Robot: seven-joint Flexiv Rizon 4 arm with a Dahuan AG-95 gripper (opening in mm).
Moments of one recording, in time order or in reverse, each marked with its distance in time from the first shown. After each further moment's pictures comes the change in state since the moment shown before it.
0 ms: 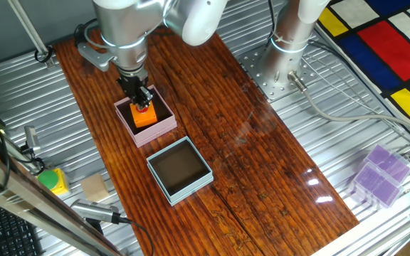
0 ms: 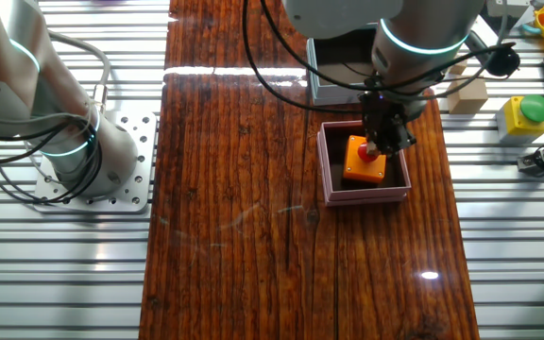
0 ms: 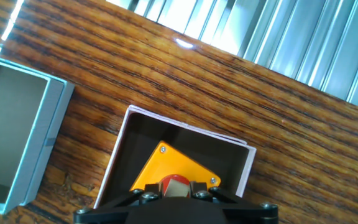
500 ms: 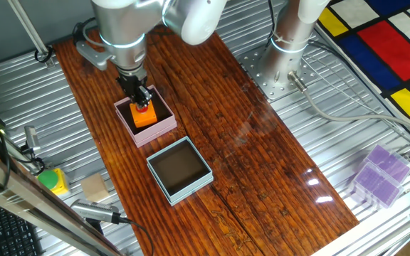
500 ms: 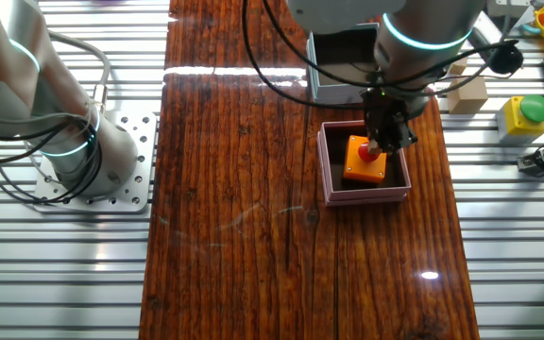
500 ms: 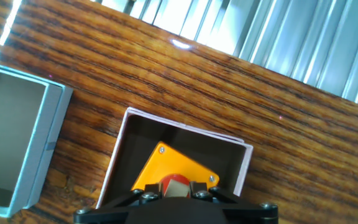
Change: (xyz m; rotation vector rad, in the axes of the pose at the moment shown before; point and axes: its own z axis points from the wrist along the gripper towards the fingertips) arm -0.002 0.003 -0.020 -0.008 0.012 0.050
